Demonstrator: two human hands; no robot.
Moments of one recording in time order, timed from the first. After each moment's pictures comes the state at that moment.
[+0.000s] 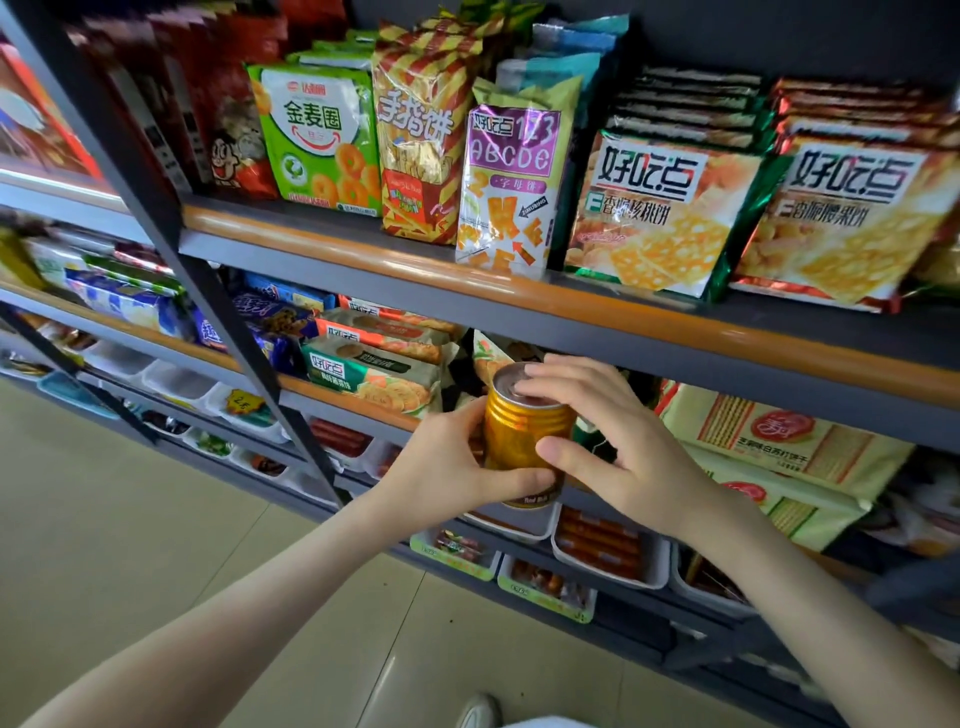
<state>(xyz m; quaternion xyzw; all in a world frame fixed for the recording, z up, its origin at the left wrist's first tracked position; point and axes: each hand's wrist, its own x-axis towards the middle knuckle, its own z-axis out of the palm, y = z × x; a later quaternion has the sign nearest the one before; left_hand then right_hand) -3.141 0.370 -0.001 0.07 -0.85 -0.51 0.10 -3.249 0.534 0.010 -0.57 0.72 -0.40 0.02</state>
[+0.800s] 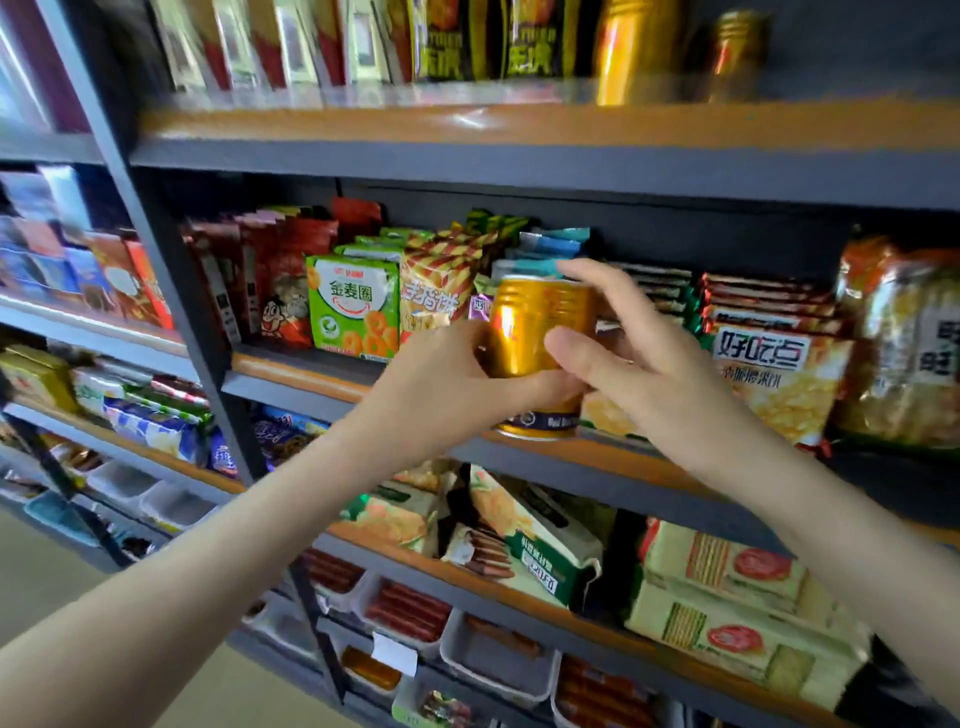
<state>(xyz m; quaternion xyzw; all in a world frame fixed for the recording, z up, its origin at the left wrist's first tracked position) -3.155 0.377 0.178 0.12 -0.91 -0.34 0.22 -3.240 0.527 0.179 -0.50 0.71 -0.49 0.01</state>
